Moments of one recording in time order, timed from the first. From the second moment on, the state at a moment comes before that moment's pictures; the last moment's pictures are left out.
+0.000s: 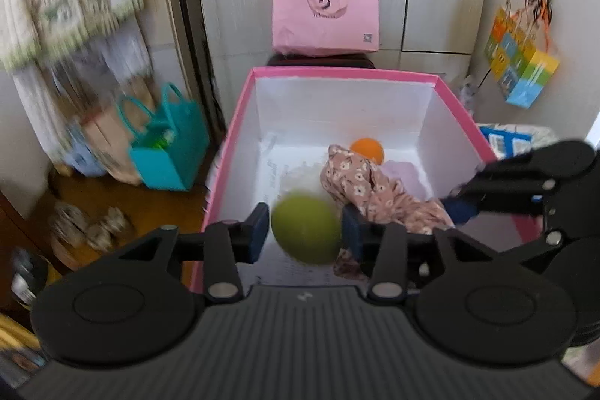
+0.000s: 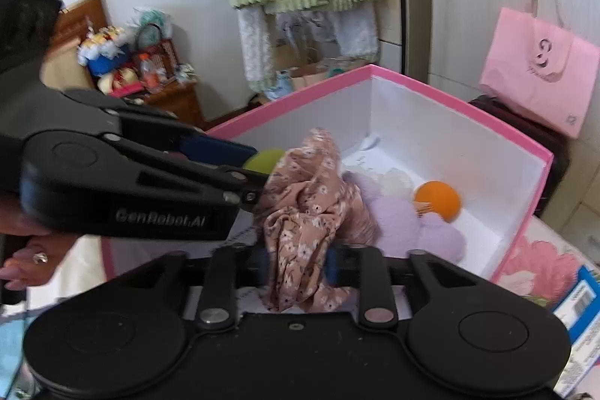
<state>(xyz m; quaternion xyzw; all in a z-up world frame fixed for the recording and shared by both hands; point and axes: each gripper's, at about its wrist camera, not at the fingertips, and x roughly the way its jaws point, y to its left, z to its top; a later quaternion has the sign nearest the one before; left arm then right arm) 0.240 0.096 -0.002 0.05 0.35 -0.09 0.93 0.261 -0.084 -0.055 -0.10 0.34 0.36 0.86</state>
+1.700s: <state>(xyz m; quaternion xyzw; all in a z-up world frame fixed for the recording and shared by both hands) 0.061 0.011 0.054 0.07 0.37 -0.31 0.88 0.032 -0.281 -0.018 -0.07 0.23 0.24 0.94</state>
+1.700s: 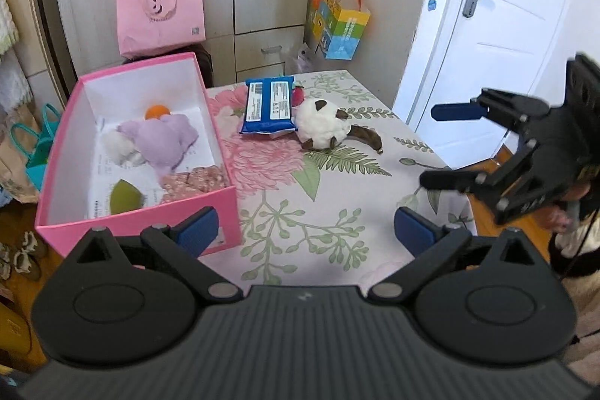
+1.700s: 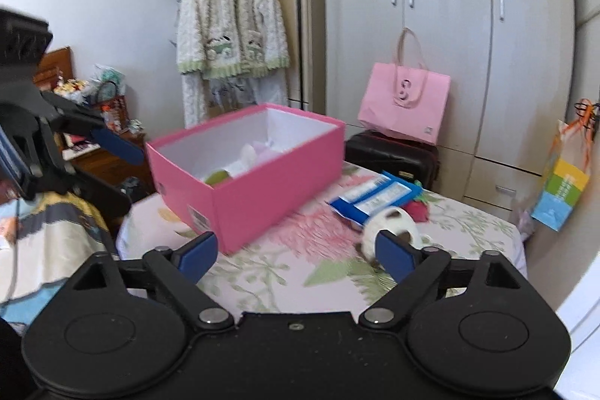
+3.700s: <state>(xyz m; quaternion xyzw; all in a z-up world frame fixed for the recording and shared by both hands) 0.225 -0.120 -0.092 -0.15 0.35 -0.30 0.88 0.215 -0.333 -0.133 0.05 0.30 0.22 0.93</state>
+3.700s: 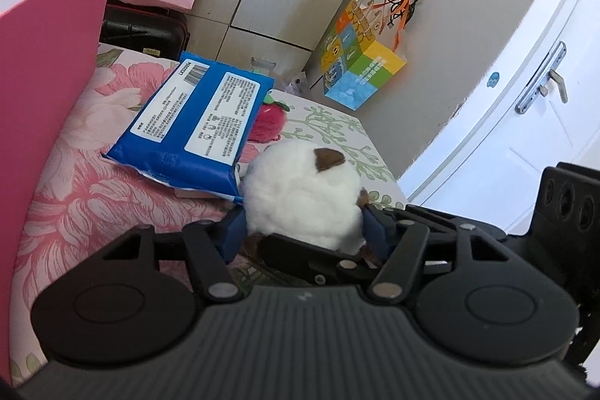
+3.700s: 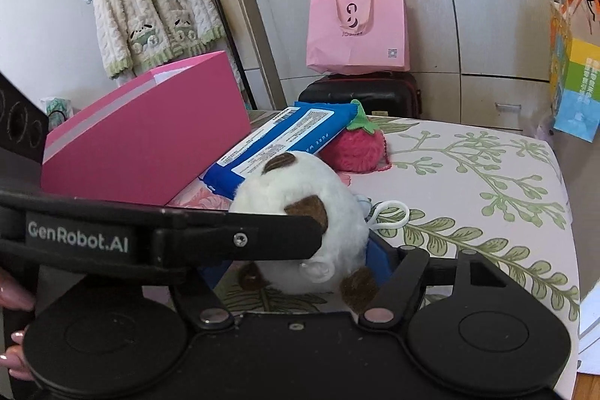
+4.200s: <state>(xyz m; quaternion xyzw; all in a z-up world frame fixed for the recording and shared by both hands) 0.190 -0.120 -0.081 -0.14 0.36 -0.31 0.87 0.169 -0.333 -0.126 0.08 0.30 0.18 0.94</state>
